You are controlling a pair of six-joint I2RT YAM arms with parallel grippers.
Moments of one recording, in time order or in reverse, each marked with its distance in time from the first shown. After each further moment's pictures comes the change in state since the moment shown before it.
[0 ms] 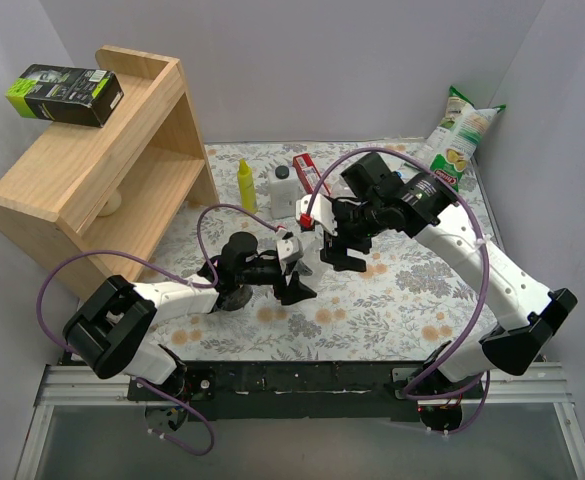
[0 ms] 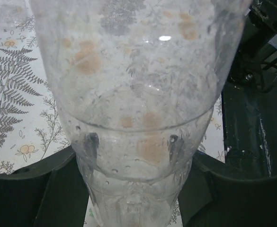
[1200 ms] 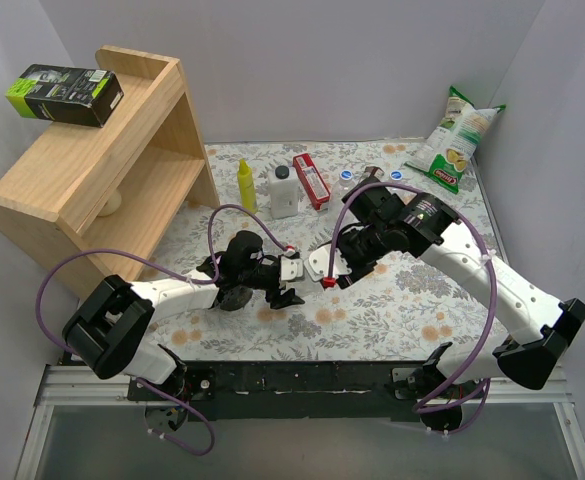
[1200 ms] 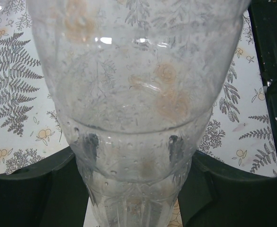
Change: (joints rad) left arm 0.013 -0.003 0.050 -0.339 0.028 0.517; right arm 0.053 -0.098 -0.166 -0.031 -0.063 -0.559
